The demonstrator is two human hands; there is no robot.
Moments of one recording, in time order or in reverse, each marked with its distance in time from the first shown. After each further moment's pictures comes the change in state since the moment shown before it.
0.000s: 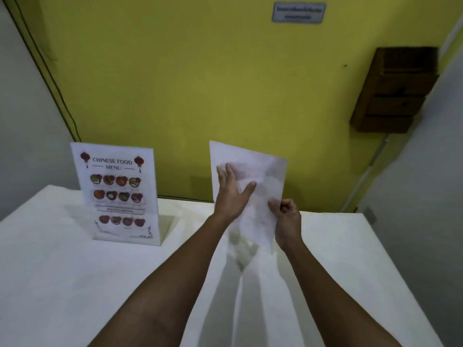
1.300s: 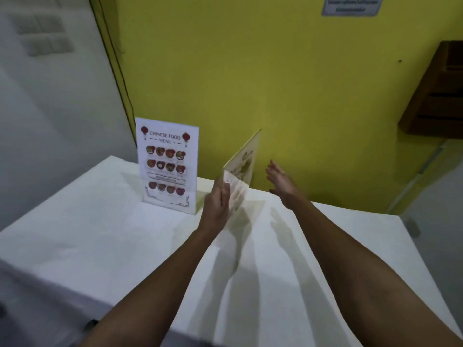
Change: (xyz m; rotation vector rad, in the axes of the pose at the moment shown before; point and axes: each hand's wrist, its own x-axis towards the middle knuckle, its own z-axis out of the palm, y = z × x) left_hand -0.117 -0.052 -0.067 -0.093 0.296 0.108; right_hand -0.008 -0.026 0.073 -0.484 -0.488 0.145
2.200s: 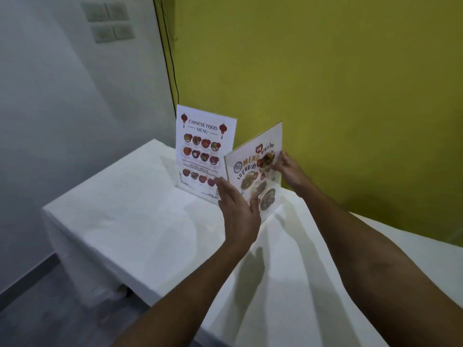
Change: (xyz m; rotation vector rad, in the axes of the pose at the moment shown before) left_hand -0.017 -0.005 0.018 0.305 0.252 -0.235; right_hand 0.133 0.047 0.029 -0.232 -0.253 -0.118
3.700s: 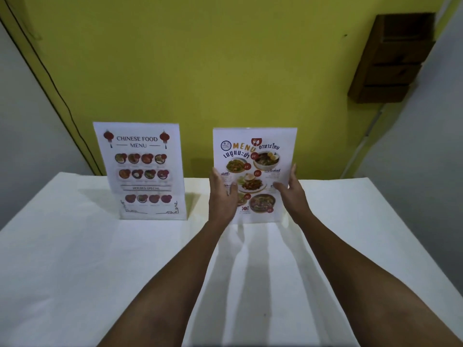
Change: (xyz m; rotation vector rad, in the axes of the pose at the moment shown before) left_hand 0.061 -0.014 0.021 -0.256 -0.504 0.120; right_hand -0.177 -0.014 0.022 0.107 0.693 0.132
